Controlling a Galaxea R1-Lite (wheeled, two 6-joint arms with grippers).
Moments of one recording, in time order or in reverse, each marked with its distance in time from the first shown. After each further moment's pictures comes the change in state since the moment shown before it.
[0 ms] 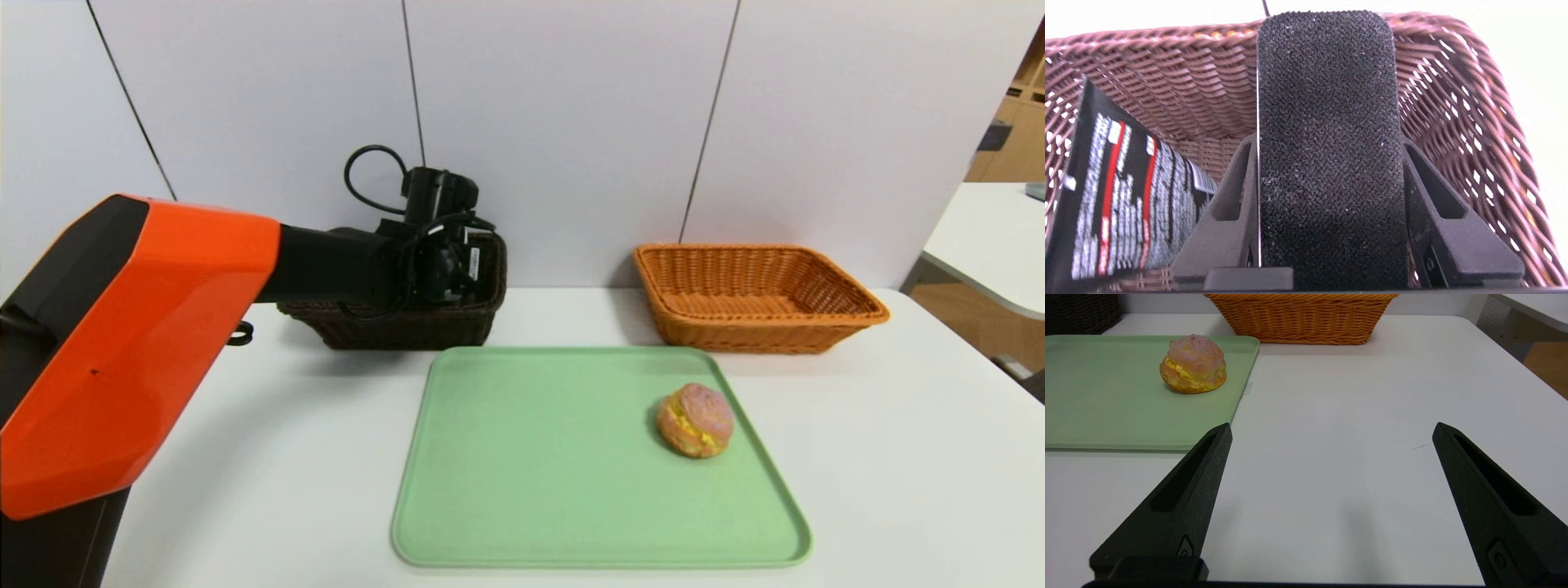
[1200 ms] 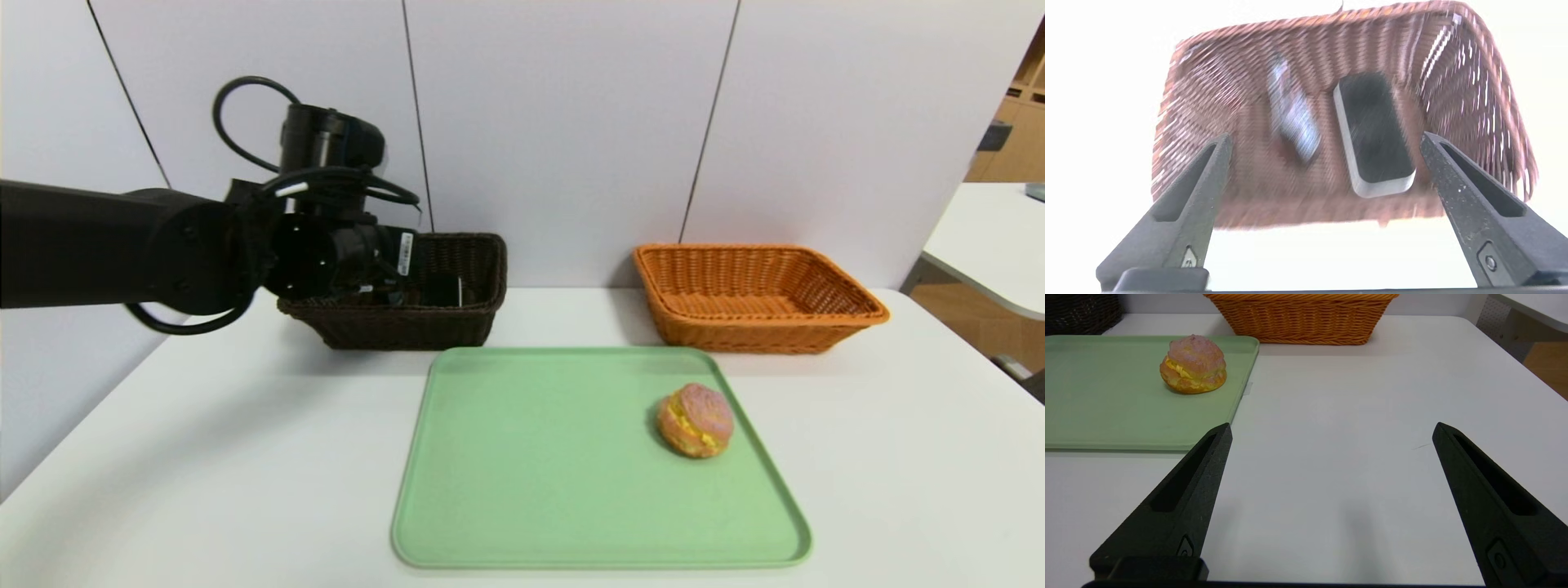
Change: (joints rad) left arm 0.003 -0.482 0.445 0.032 0.001 0.074; right arm 0.000 0.000 0.000 -0.001 0.000 0.000
